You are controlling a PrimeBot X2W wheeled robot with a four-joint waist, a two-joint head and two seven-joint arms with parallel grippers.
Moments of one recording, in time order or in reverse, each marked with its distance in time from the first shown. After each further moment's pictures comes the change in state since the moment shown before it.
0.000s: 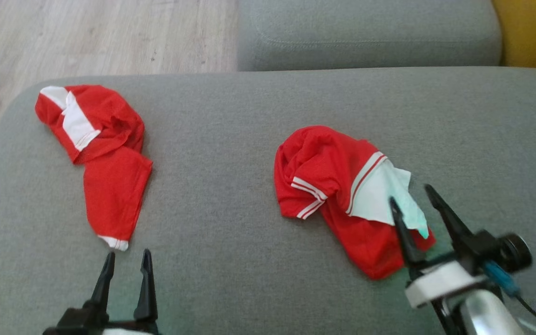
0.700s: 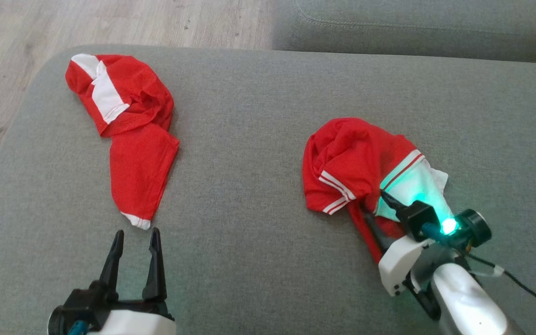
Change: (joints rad) left arm -0.070 -0.010 -0.038 -0.005 -0.033 0.006 0.000; right arm -0.219 -0.025 0.191 0.269 -0.063 0.000 0.192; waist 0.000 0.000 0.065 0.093
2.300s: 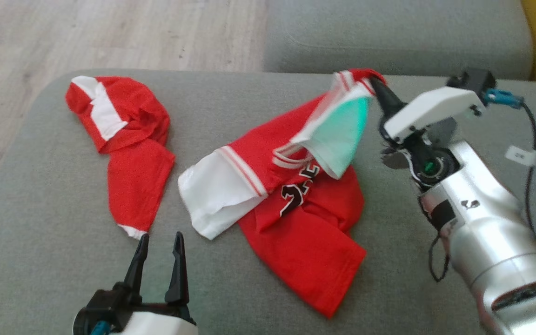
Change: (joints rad) left arm 0.000 0.000 -0.120 0.004 -0.077 0.049 0.000; right arm -0.572 0.074 0.041 0.425 1.213 0.000 0.192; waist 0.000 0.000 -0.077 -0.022
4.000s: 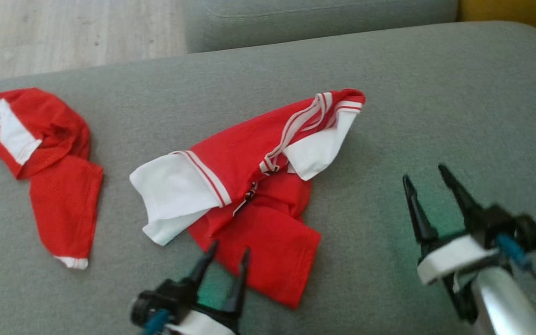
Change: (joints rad) left arm -0.107 0.001 -0.241 0.160 0.001 -0.089 0.000; right arm 0.655 -0.098 -0.222 -0.563 -1.107 0.000 -0.379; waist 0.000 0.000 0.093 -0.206
